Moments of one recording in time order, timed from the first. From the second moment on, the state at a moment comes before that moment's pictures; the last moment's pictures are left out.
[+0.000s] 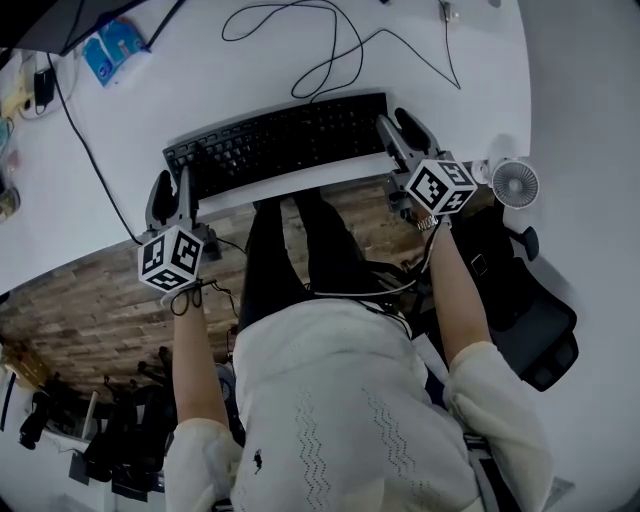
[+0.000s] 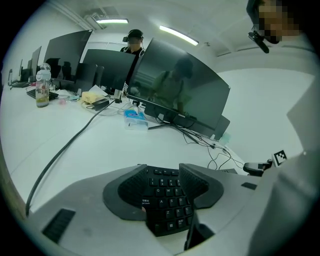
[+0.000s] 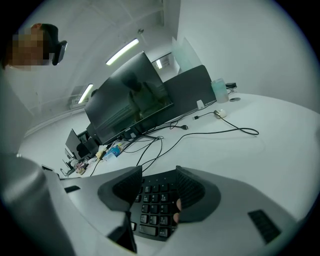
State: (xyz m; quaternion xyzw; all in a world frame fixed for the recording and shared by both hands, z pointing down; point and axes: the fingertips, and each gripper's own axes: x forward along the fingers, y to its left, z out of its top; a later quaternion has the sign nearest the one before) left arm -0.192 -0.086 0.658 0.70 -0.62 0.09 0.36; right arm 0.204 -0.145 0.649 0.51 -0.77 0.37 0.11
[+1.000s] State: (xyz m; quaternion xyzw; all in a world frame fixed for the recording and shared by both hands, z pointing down) left arm -0.205 -0.102 0.694 0.68 -0.61 0.06 0.40; right arm 0.206 -0.168 0.695 0.51 -0.76 0.38 0.14
